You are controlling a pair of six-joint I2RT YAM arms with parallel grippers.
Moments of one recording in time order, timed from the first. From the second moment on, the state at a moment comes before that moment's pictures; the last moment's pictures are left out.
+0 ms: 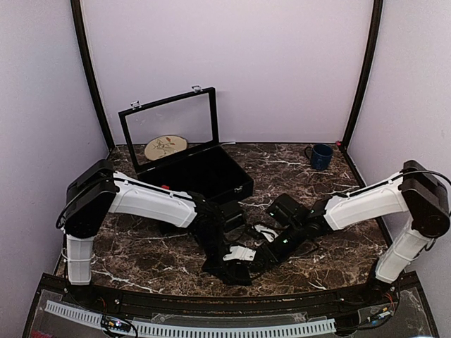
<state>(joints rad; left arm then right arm) -1.10 2.05 1.35 -0.70 0.57 0.61 0.97 1.62 0.77 -0.28 -0.53 0.42</state>
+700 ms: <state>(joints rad) -0.99 2.19 1.46 -0.90 0.86 0.50 1.05 1.32 0.60 -0.24 -0.13 0.51</state>
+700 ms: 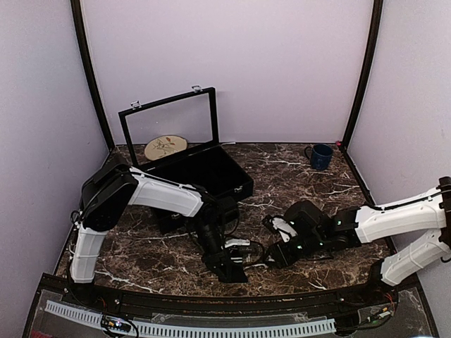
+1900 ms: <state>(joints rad) -0.91 2.25 1.43 -0.95 1.06 0.49 1.53 1.68 0.88 -0.29 0.45 0.02</state>
